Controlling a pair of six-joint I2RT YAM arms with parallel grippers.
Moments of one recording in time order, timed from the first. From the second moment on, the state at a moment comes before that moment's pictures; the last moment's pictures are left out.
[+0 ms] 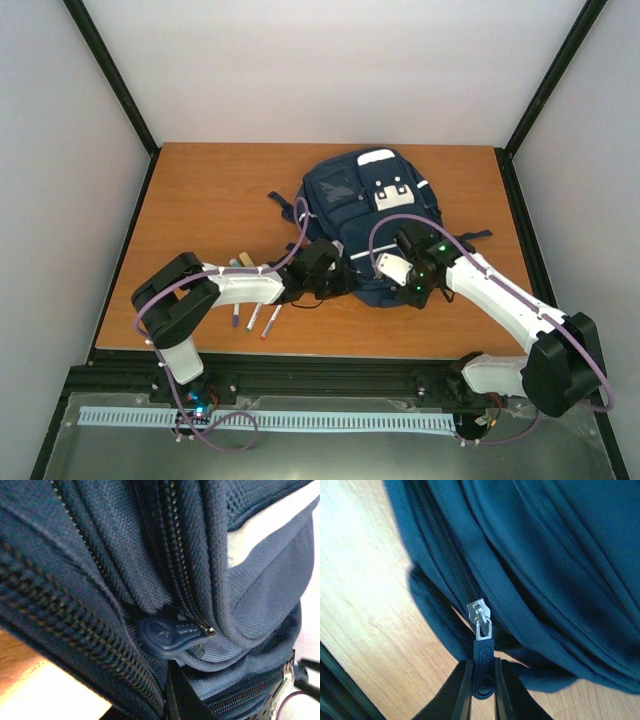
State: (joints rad) left arm -0.90 1.75 0.88 0.12 0.21 -1.08; right arm 0.56 1.26 0.91 -1.01 0.00 -0.59
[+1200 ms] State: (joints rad) left arm -0.73 1.47 0.69 -0.14 0.13 -0.90; right arm 0.16 1.30 0.94 -1.01 -0.25 -0.83
